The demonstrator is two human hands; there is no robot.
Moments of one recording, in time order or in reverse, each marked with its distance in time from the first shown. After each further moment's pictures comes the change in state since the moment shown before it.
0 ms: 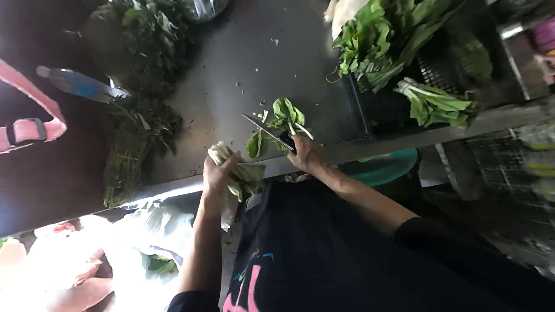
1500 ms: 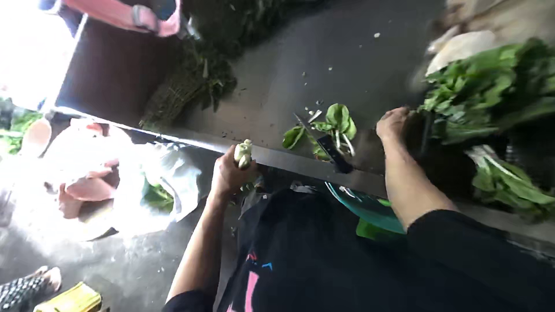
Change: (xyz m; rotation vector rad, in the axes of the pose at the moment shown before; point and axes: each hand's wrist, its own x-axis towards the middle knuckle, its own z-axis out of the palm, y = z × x) left_hand -0.087 -0.022 -0.041 0.619 0.271 0.082; right_hand 0.148 0.080 -0.077 -0.090 0.393 0.296
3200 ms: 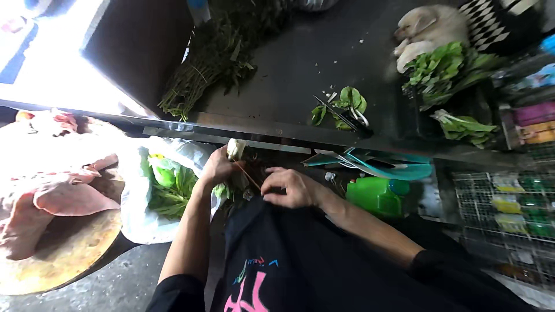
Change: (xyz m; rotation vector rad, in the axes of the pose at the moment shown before) left_hand -0.018 -0.237 -0.125 -0.249 -0.409 0.057; right_hand -0.480 -0.203 0.063 0.411 -0.780 -1.316
